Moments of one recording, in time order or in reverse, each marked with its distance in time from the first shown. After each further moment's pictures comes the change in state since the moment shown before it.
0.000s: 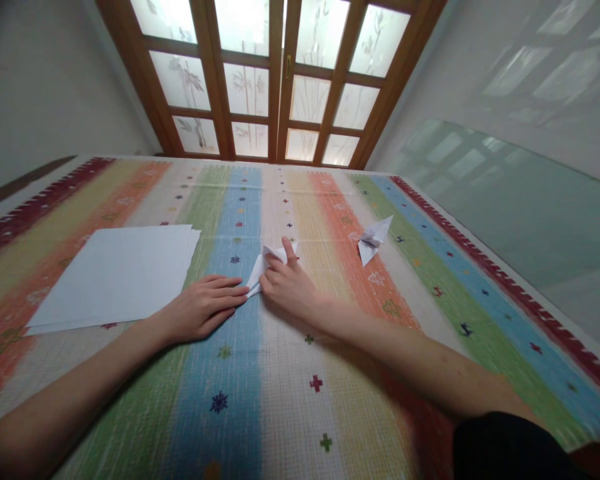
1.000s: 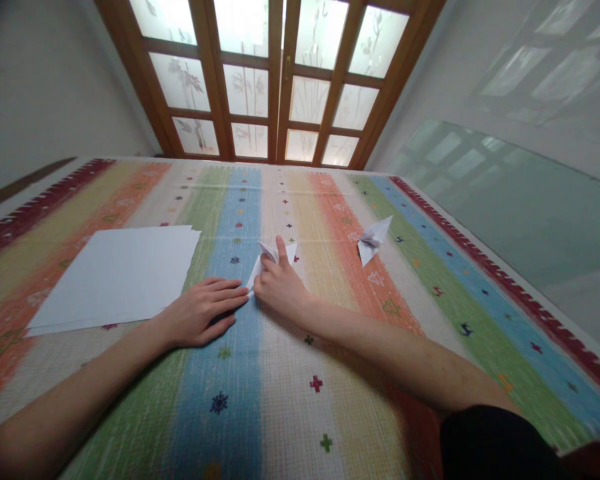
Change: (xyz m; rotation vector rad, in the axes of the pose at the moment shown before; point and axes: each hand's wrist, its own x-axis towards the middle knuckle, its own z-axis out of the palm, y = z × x) left_hand -0.002 0.005 -0.001 0.043 -0.031 0.003; right_hand 0.017 -0.010 -0.001 -0.069 -0.101 0.010
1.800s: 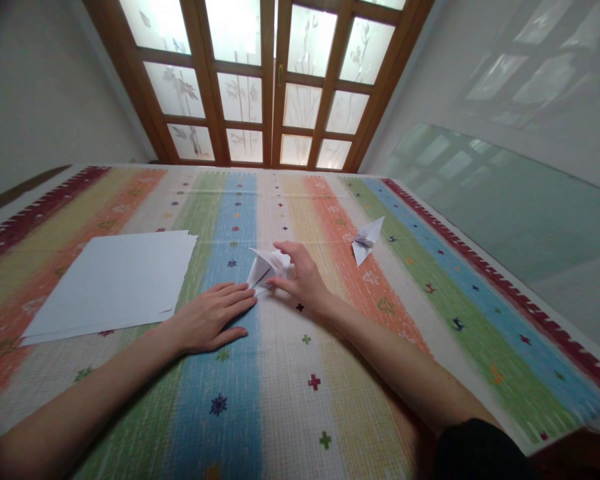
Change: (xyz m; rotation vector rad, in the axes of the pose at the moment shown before) left_hand 0.015 0.011 0.007 0.036 -0.099 -0.016; right_hand -0.035 0.032 0.040 0.878 0.568 0.389
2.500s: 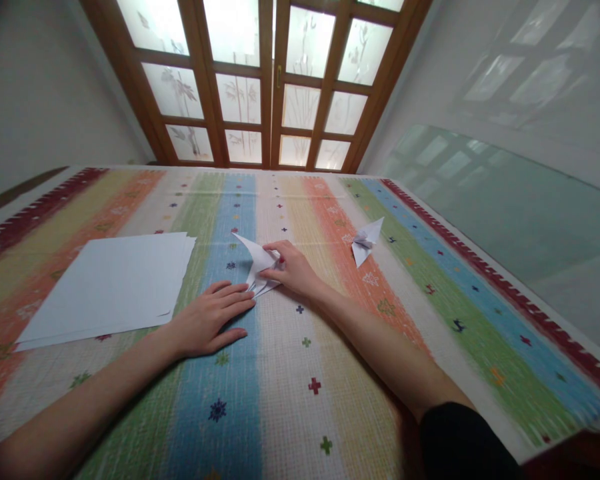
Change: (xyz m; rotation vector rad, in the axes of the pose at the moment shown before) left_hand -0.002 -0.001 0.001 -0.089 0.053 -0.033; right_hand 0.028 0.010 0.013 0.066 -0.197 0.196
